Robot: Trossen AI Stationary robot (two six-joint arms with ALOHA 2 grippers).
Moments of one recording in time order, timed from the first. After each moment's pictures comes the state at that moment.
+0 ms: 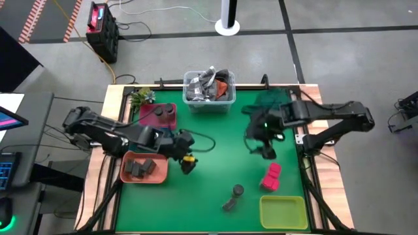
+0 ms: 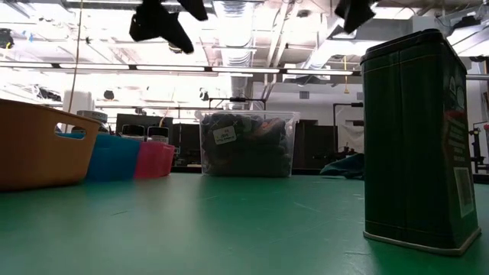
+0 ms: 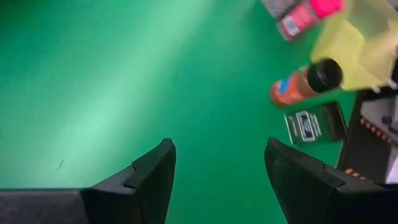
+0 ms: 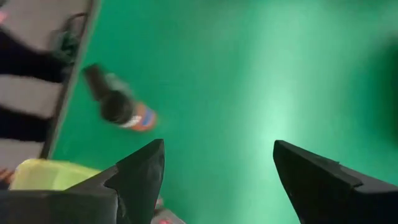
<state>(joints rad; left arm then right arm) -0.26 1.45 1.30 -0.70 -0.21 -0.80 0.05 1.29 1.36 -1.04 -0.15 -0.04</state>
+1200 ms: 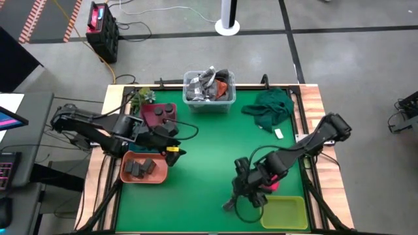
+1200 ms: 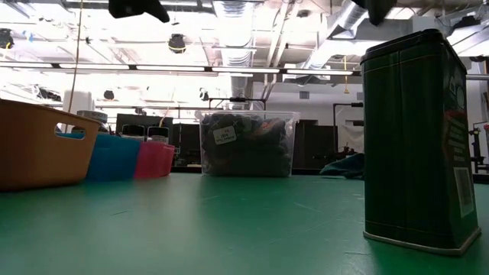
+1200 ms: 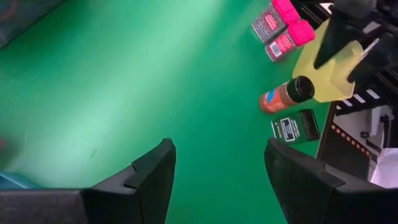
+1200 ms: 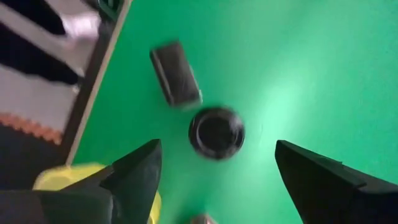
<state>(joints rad) -0.25 1.24 1.30 -0.83 -0.22 -0.80 0.52 1.68 1.49 -0.95 0.02 0.16</state>
